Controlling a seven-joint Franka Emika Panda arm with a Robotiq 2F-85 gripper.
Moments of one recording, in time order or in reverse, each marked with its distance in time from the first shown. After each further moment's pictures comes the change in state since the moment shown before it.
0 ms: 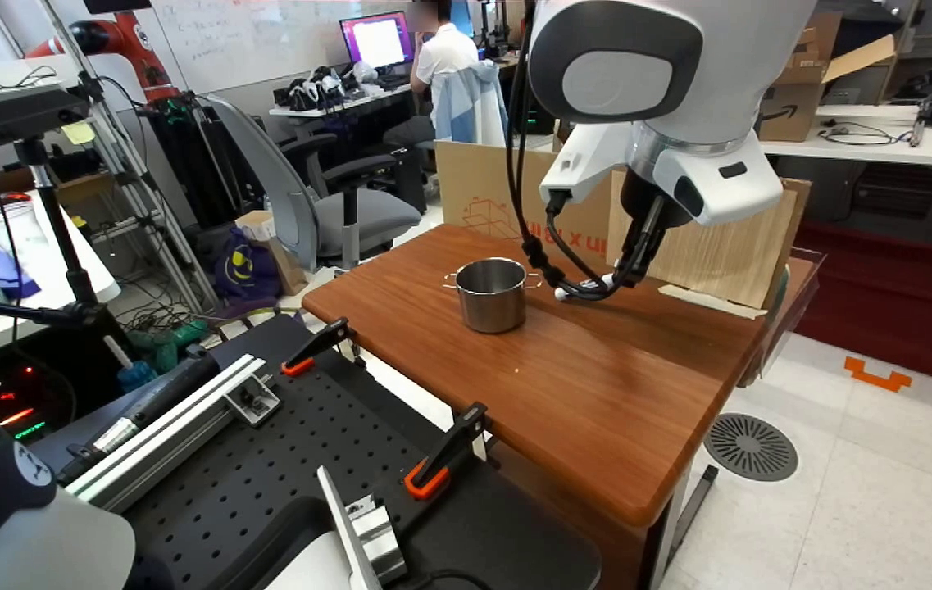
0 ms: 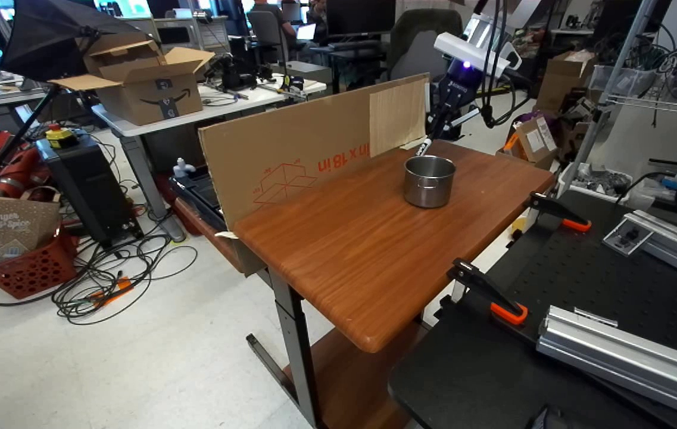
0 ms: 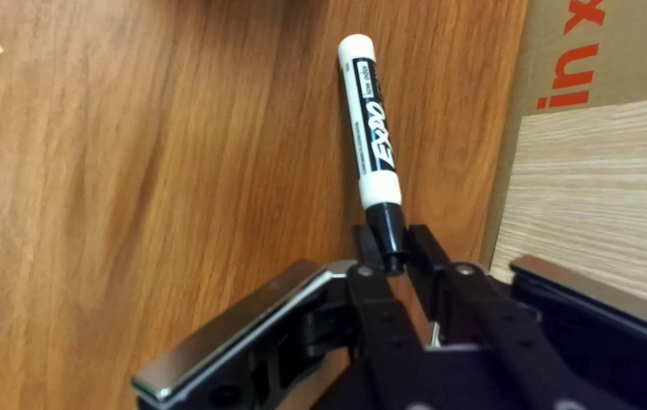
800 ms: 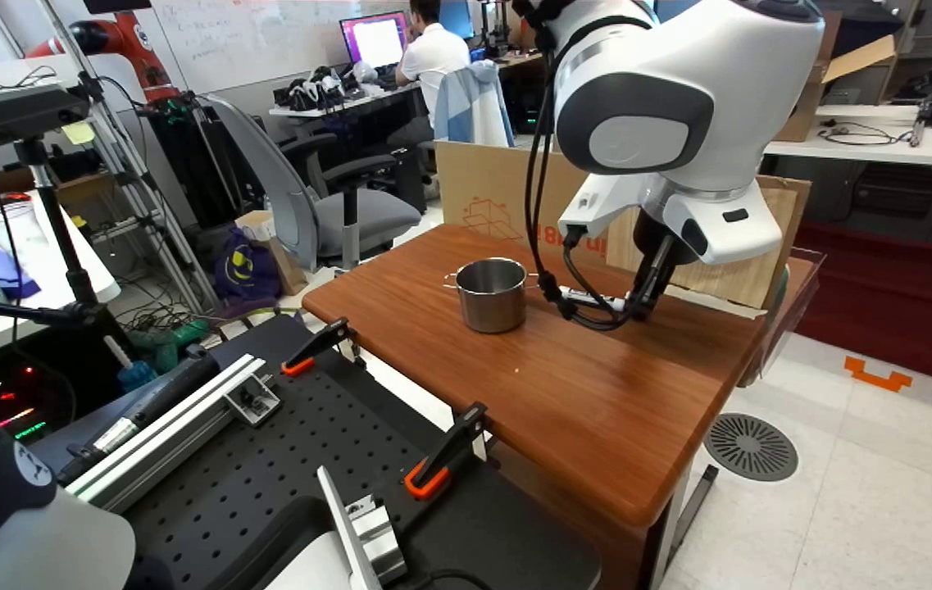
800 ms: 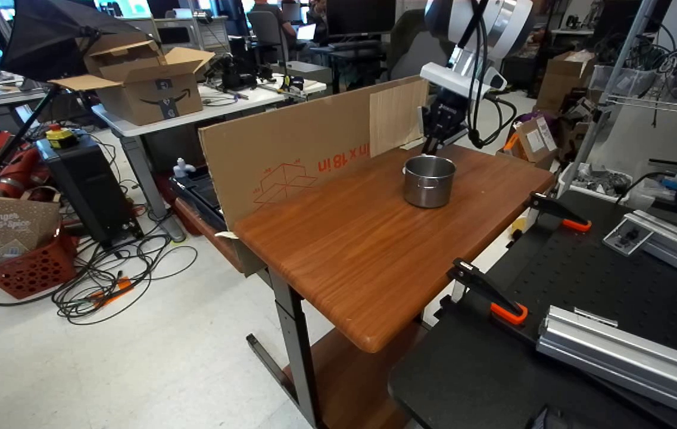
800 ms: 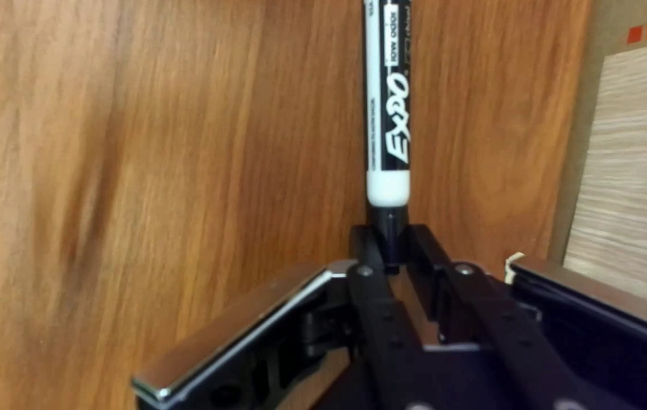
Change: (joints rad) arm 0.017 0.157 -0.015 0.124 -0.052 0.018 0.107
